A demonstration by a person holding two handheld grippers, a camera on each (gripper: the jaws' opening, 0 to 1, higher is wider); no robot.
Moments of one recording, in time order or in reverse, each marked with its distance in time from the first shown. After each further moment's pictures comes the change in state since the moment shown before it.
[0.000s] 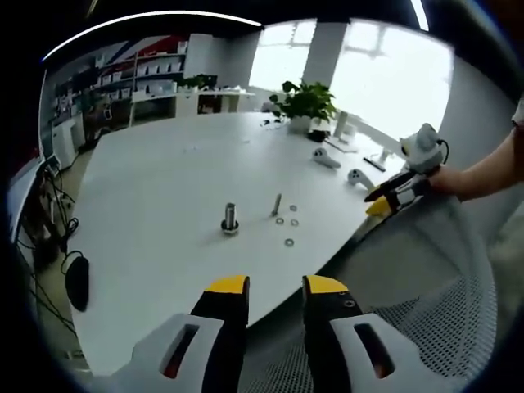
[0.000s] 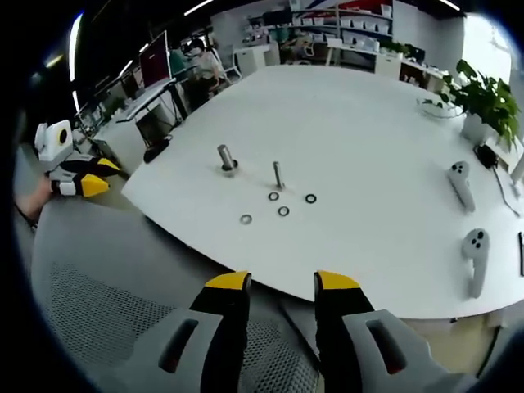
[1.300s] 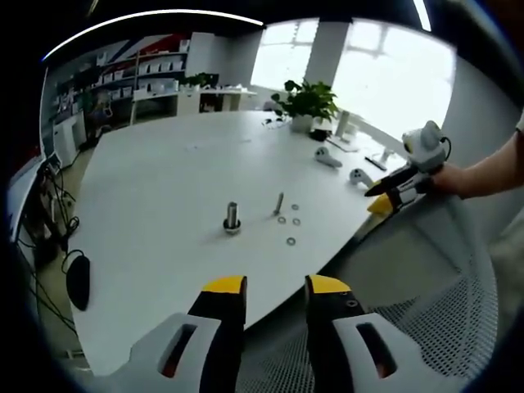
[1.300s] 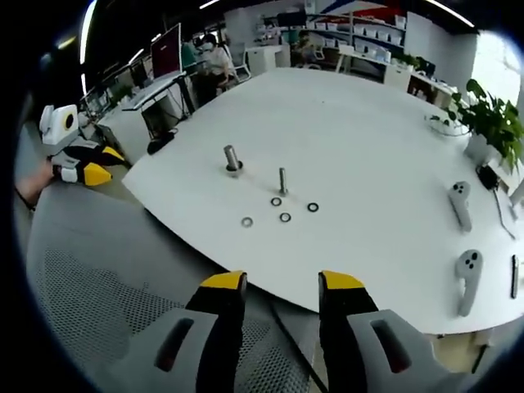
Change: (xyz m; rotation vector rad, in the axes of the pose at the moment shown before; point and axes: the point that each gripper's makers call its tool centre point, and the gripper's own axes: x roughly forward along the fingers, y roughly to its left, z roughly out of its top) left arm 0.002 0.000 0.000 0.003 0.011 -0.004; right arm -0.001 0.004 0.009 -0.094 0.007 -0.008
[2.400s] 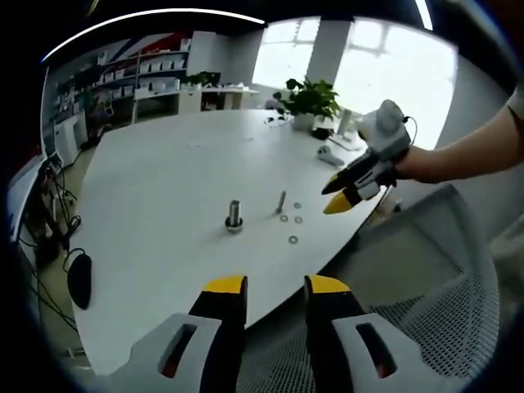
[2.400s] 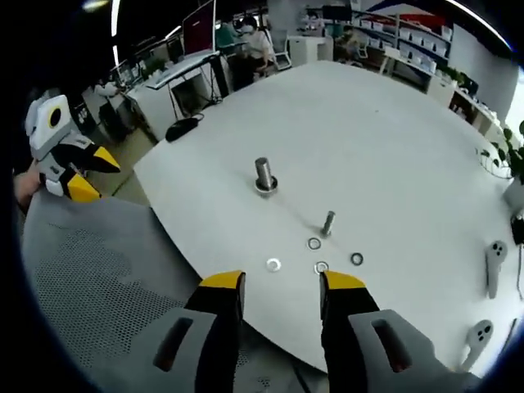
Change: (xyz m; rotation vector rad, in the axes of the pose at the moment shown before) left arm 0.000 0.002 -0.002 0.000 0.008 0.010; right arm 0.084 0.044 0.053 -0.173 0.081 0.144
